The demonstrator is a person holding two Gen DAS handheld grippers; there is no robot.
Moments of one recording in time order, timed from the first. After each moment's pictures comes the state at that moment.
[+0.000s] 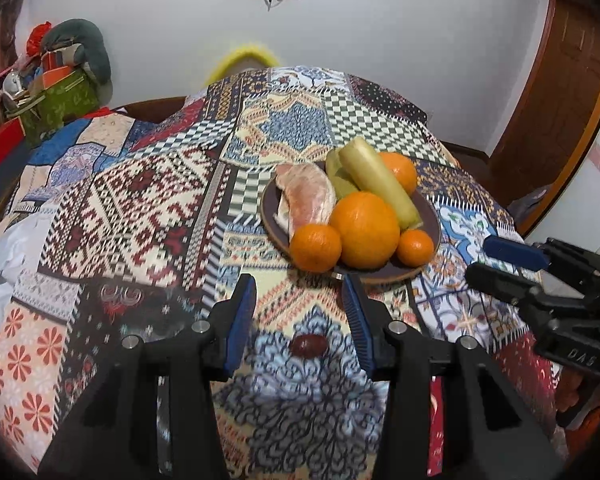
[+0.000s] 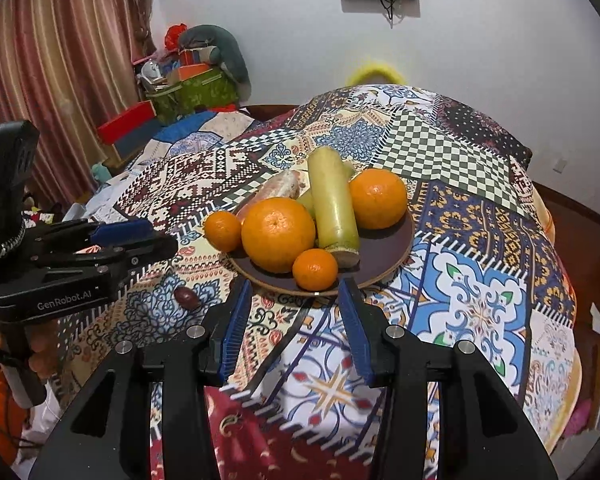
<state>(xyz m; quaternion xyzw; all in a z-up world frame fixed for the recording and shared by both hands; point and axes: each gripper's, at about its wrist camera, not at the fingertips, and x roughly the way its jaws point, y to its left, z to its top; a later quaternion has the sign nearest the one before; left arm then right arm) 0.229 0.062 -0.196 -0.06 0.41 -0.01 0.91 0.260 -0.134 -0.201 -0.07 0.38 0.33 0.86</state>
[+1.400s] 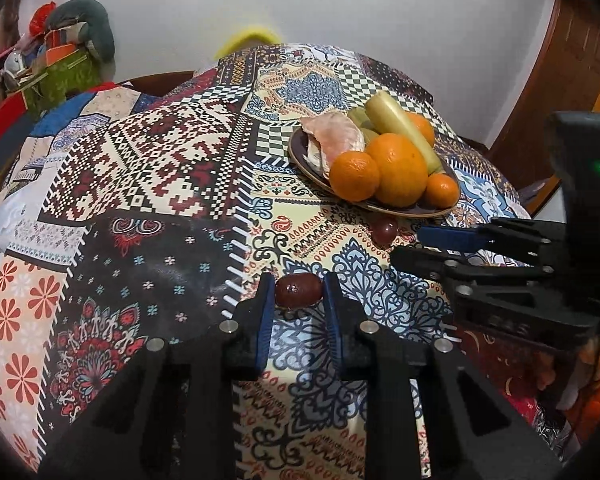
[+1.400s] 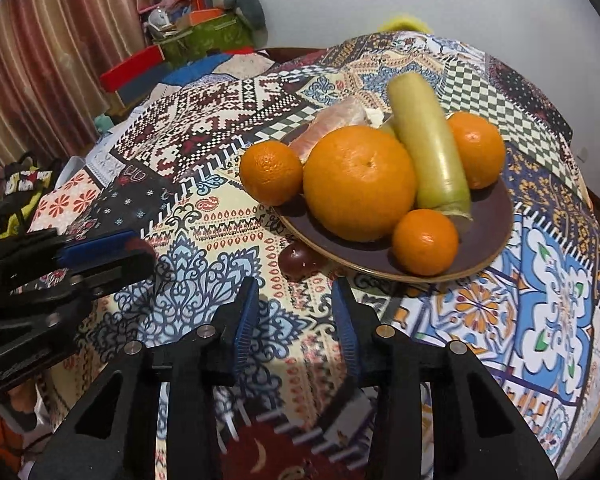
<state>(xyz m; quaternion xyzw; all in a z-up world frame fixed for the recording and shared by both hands) 0.195 0.090 -0.233 -0.08 0.43 -0.02 0.90 0.267 -0.062 -0.254 -0.11 0.45 0.34 0.82</state>
